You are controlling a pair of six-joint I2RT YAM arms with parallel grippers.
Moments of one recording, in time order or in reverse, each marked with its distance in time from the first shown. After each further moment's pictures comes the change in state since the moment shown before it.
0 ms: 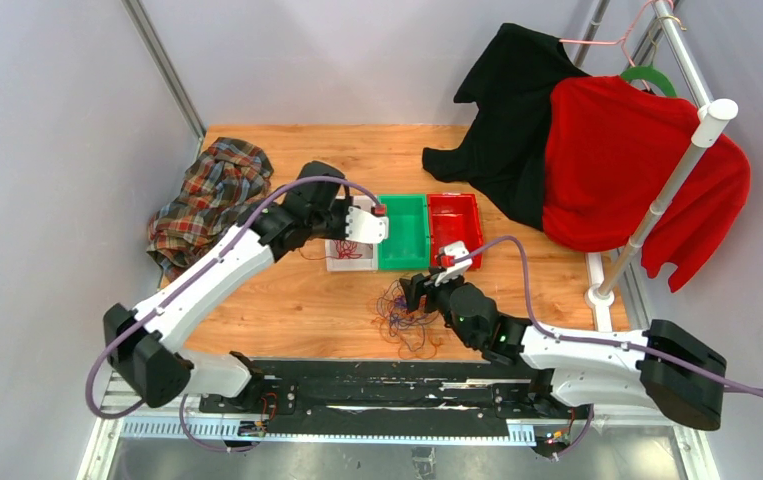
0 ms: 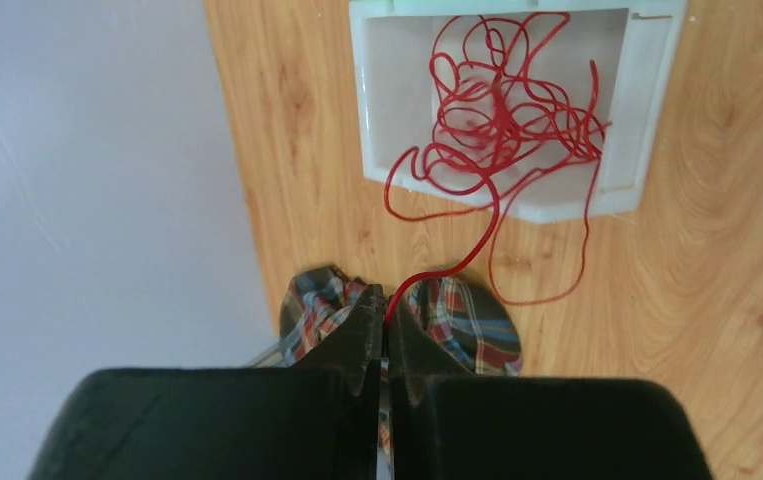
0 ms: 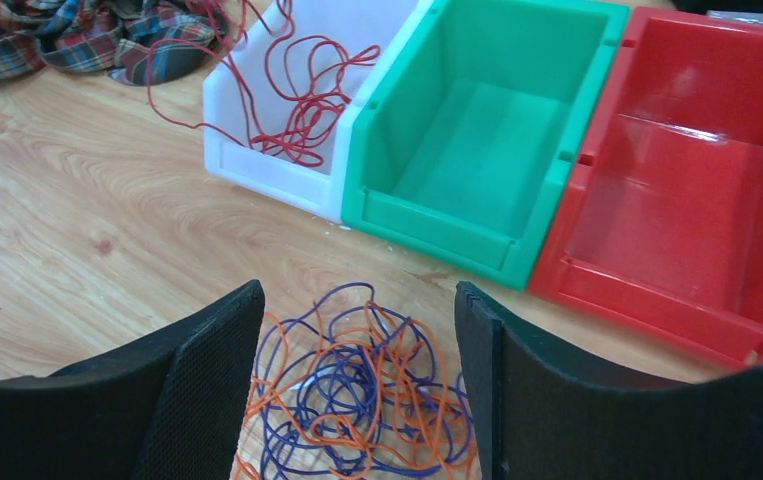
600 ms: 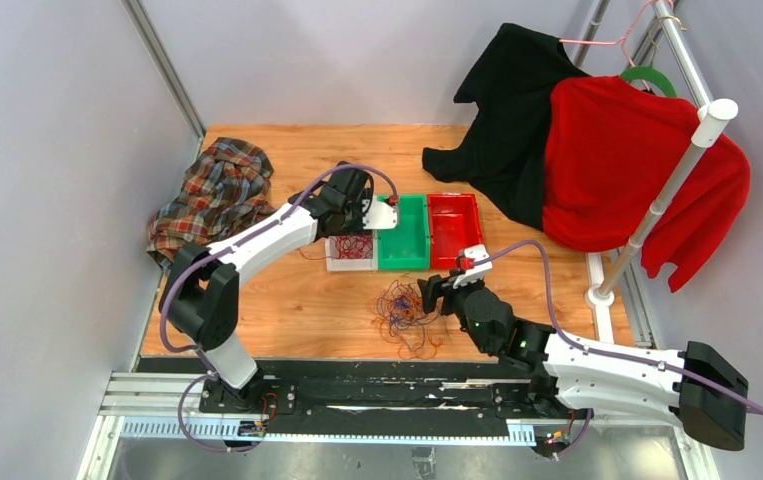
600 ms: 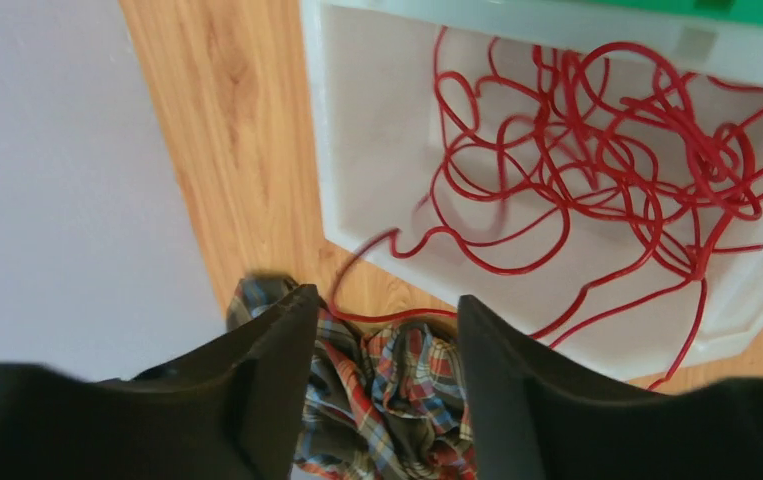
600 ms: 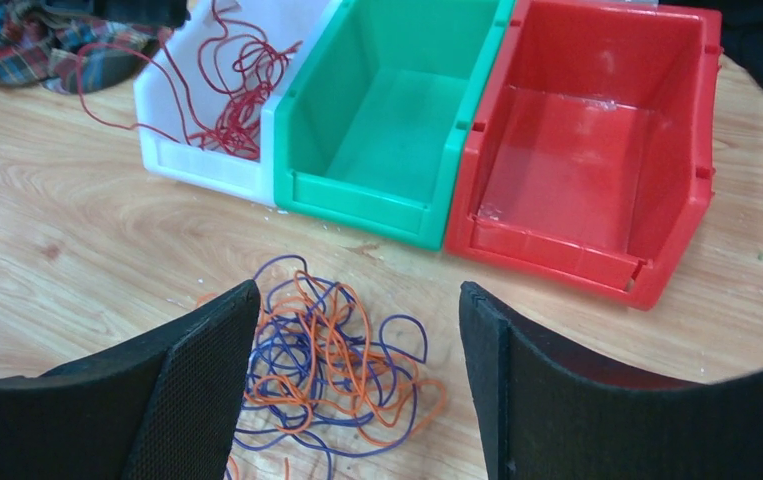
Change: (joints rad) left arm 0.066 0.375 -0.052 0.320 -0.106 -0.030; right arm 0.000 -0.224 -0.030 -0.215 0.097 0.024
